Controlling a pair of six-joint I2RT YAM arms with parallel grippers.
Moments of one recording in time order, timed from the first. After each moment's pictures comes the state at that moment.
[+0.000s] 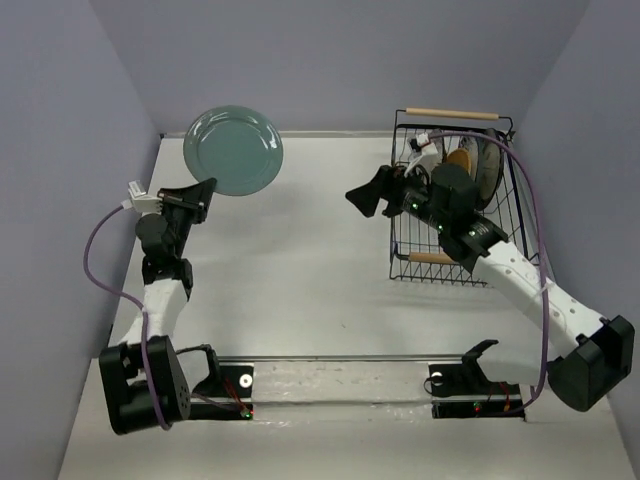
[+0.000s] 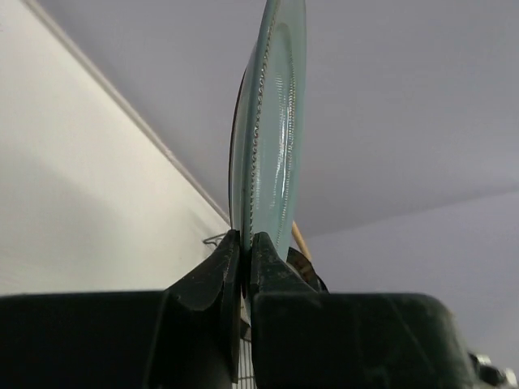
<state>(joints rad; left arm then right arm) 0.19 1.15 0.50 0.71 0.33 -1.29 0.55 1.17 1.05 -0.02 -0.23 0.49</state>
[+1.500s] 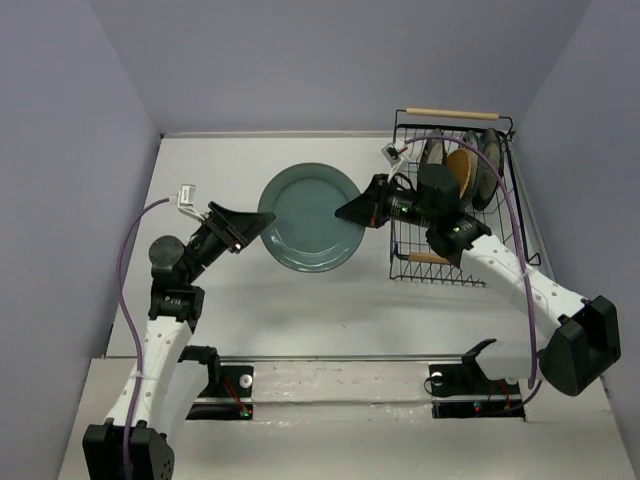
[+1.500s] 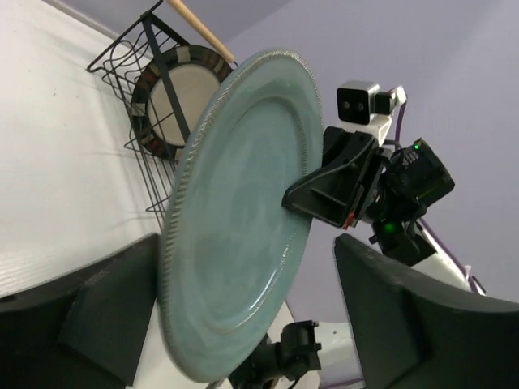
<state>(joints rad) -0.07 0.72 0.43 0.48 0.66 -1.20 0.55 1.30 1.05 0.09 -0.56 0.66</state>
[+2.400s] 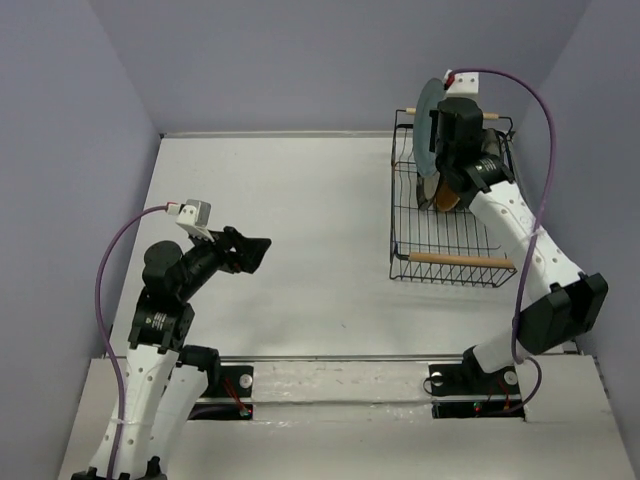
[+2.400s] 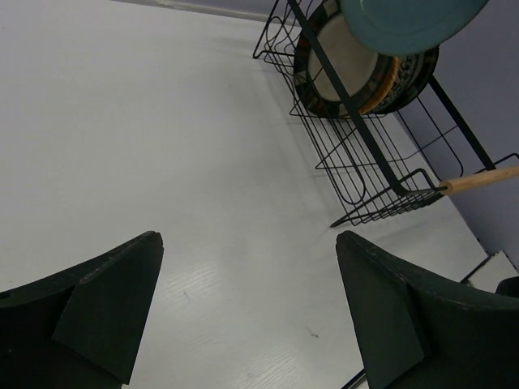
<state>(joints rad) -0.16 0.53 0.63 -0.25 0.41 -0.42 0.38 1.48 1.59 -0.34 0.58 0.04</state>
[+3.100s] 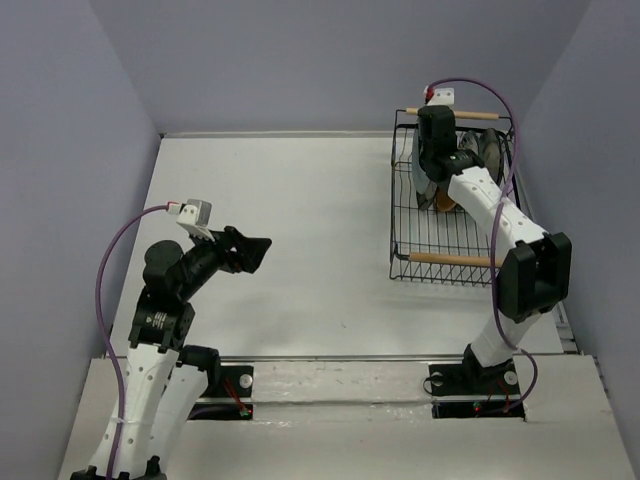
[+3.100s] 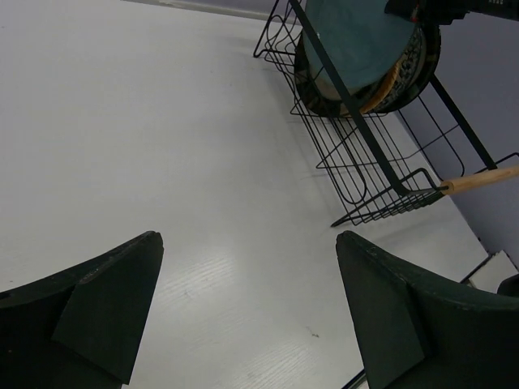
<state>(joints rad) -0.18 0.53 0.63 -0.25 0.41 -0.42 0.32 1.72 1.59 -0.33 0.60 0.02</state>
